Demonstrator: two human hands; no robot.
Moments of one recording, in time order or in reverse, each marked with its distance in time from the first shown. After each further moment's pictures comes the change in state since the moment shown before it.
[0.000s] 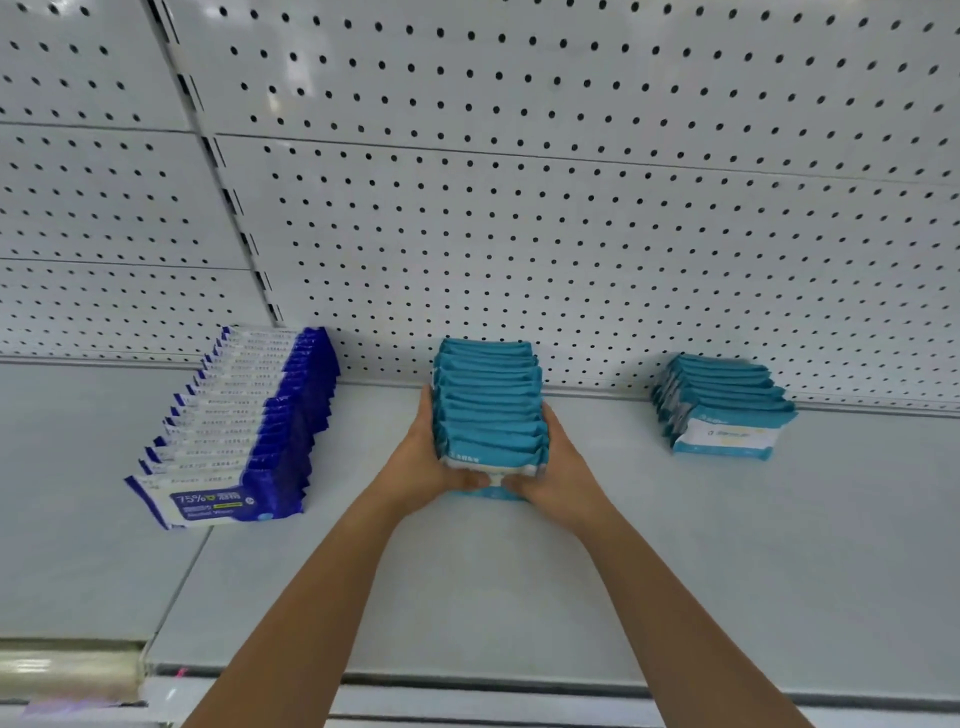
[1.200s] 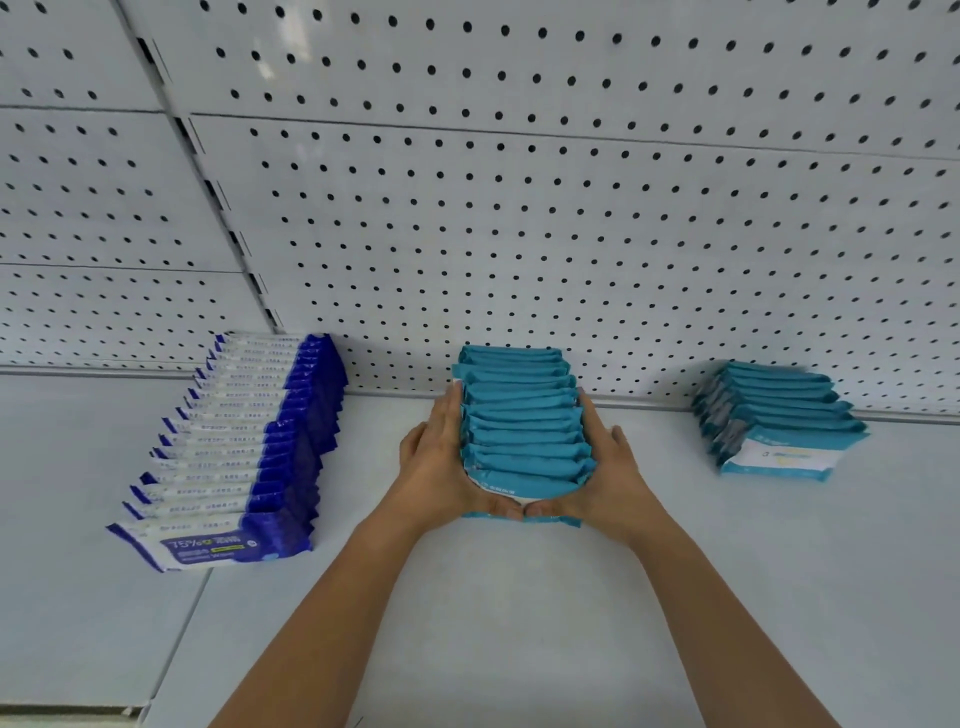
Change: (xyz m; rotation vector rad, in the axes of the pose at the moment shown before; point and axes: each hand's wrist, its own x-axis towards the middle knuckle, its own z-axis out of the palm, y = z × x) left_hand 0.022 0.003 -0.011 0.442 0.035 0.073; right_hand 0.035 0.015 -0.017 -0.309 -0.070 0.034
